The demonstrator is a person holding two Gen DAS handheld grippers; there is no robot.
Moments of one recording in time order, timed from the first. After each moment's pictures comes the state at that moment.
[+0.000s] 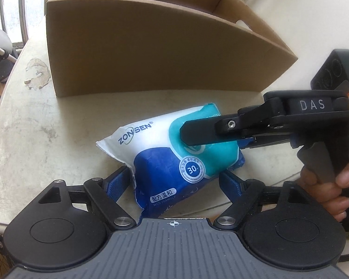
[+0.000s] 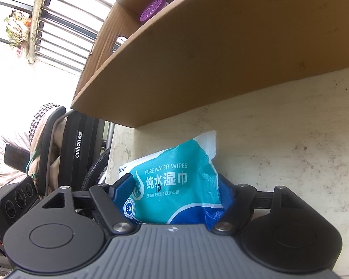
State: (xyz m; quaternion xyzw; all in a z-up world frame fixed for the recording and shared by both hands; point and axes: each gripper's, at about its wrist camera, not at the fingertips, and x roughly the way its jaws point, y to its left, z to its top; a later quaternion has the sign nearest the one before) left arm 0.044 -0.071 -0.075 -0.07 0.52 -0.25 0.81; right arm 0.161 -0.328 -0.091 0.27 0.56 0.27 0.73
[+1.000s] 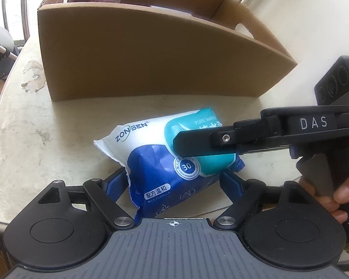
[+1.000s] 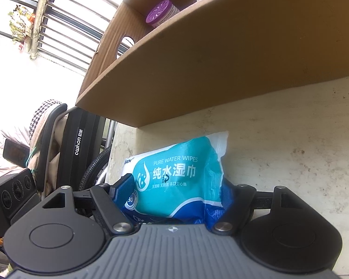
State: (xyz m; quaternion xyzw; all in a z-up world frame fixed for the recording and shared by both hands) left arm 0.045 -0.085 -0.070 -0.08 0.52 -0.24 0.81; right arm 0.160 -0.329 -0.082 0.25 0.56 0.27 0.74
